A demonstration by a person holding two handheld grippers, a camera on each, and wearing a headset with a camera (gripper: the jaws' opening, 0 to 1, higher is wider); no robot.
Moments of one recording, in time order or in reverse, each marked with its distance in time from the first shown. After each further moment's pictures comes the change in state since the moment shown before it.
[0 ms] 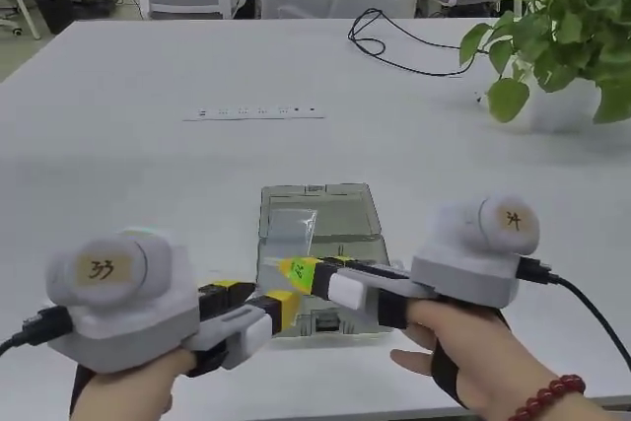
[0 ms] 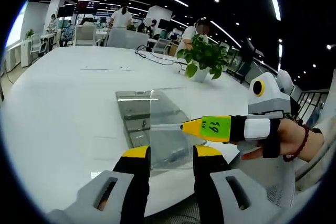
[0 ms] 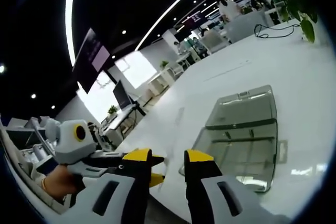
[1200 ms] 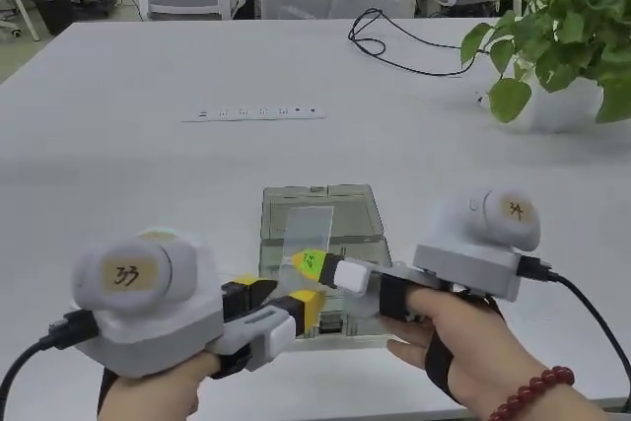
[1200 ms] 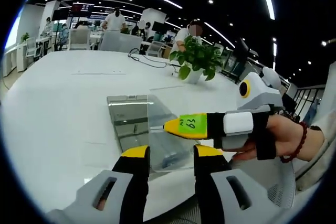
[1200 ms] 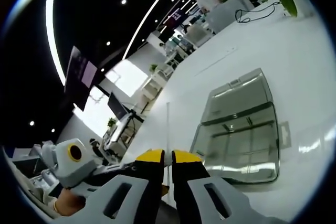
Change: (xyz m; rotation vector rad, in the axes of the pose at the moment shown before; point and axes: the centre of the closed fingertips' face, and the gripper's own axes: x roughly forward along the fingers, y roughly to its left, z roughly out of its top) left arm 0.007 -0.014 0.007 0.087 -0.029 -0.037; right arm 0.004 -0.009 0.004 0.186 -0.010 -0.033
